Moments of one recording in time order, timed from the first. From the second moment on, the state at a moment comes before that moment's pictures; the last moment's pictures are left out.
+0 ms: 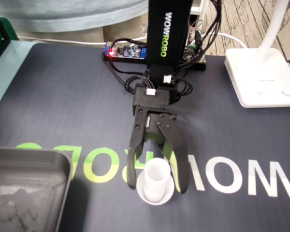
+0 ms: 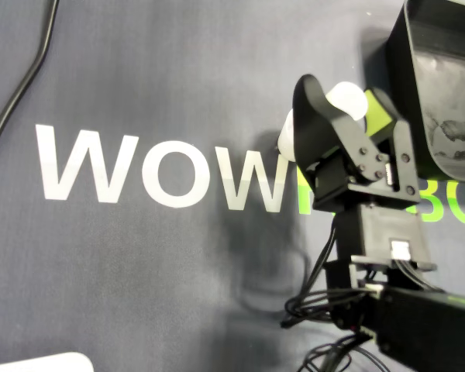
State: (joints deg) arm 3.2 78.6 155.6 -72.2 -90.0
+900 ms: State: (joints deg) arm 1.4 73.4 153.2 -72.2 -90.0
